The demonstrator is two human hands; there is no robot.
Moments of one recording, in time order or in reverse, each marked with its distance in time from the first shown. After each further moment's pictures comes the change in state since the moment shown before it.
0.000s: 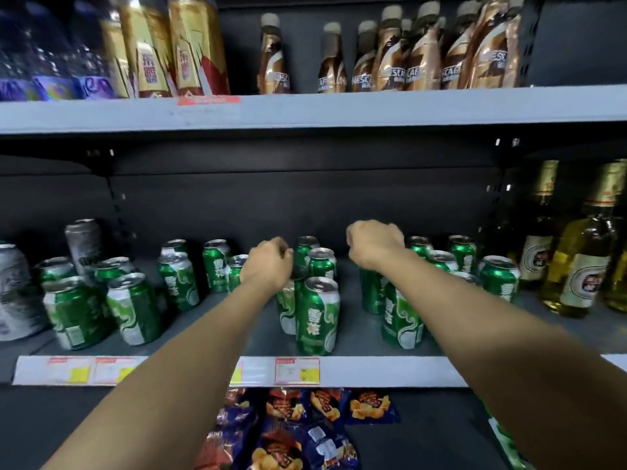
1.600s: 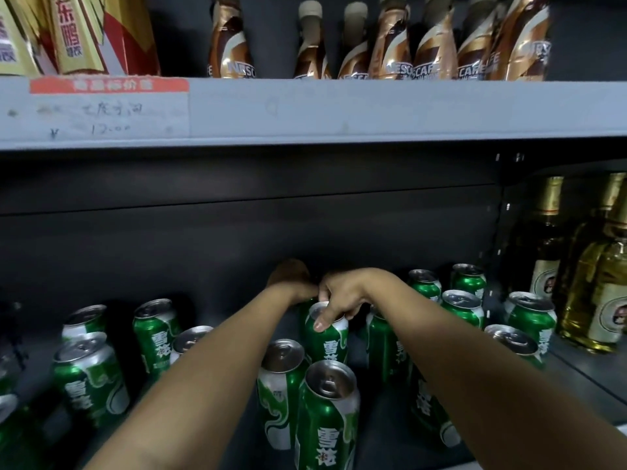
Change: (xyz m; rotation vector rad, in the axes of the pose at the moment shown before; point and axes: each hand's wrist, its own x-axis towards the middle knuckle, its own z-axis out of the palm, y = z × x) left_hand 0.150 0.030 0.079 0.066 -0.395 0.197; right_hand 0.121 0.000 0.052 0.476 -0.628 -0.013
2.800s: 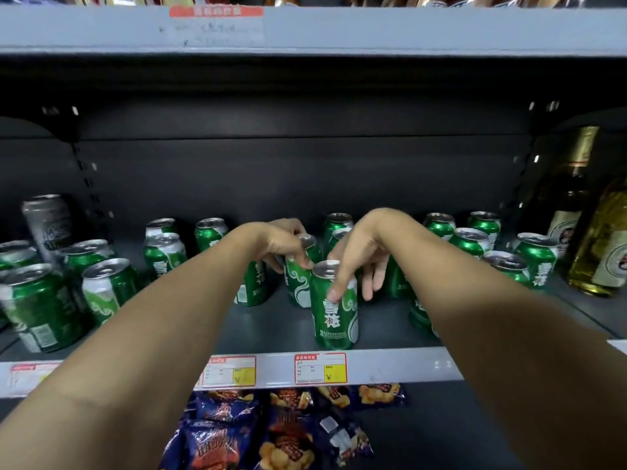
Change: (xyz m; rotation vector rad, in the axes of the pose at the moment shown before) left_hand -0.127 -0.034 -0.039 -0.327 -0.327 -0.170; right_hand -0.080 -0.045 0.049 -0.234 -0.376 0.129
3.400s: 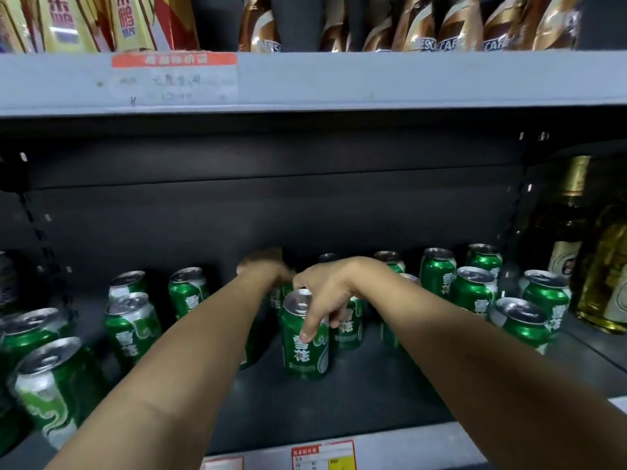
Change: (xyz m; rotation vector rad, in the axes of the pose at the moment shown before) left_hand 0.091 -0.002 -0.021 0.478 0.382 -0.080; right_hand 0.022 -0.021 -0.026 0.034 0.298 -0.206
